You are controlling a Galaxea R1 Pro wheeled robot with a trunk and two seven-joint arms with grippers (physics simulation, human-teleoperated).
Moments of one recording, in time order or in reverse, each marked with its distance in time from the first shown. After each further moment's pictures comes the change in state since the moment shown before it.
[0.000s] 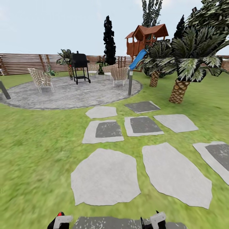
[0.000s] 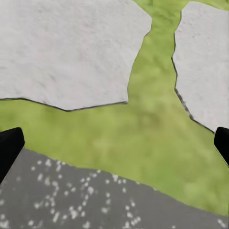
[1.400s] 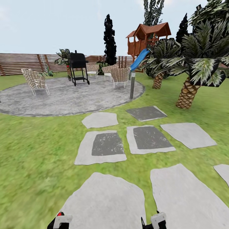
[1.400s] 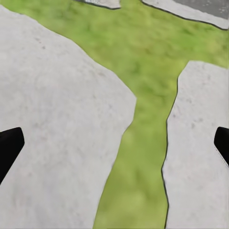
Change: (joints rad) left arm 0.000 0.001 0.001 -0.001 0.000 0.000 0.000; right arm 0.000 -0.005 0.000 0.000 0.003 0.000 0.001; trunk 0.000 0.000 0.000
